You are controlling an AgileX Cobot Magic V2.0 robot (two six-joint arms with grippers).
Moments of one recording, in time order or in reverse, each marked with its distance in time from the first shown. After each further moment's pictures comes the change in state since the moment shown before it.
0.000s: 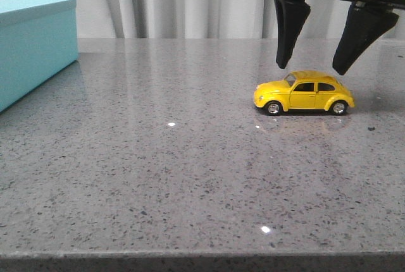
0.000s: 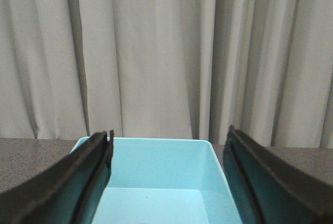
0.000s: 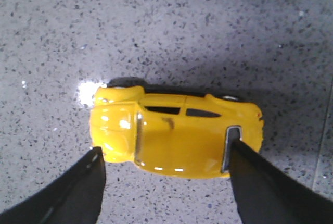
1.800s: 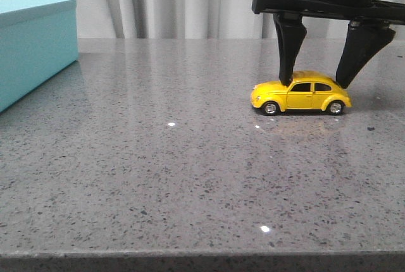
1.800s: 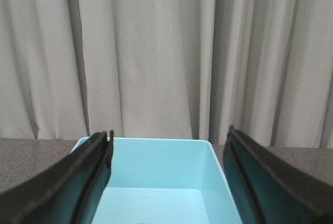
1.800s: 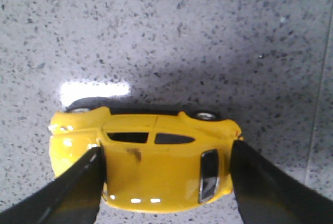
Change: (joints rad) left arm 0.000 0.000 0.000 0.001 0.000 0.000; right arm 0.001 0.060 -0.009 -0.072 -0.002 0.052
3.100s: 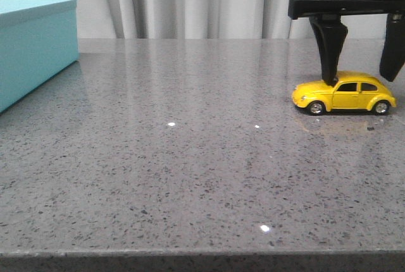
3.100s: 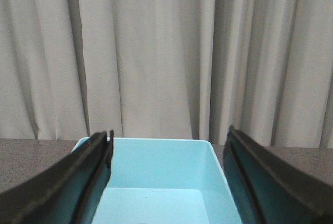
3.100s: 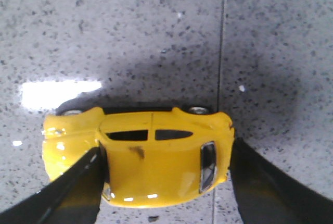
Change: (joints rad) left arm 0.000 0.000 0.000 0.002 0.000 0.000; right arm -0.064 -0.004 -0.010 -0.110 0.094 0.000
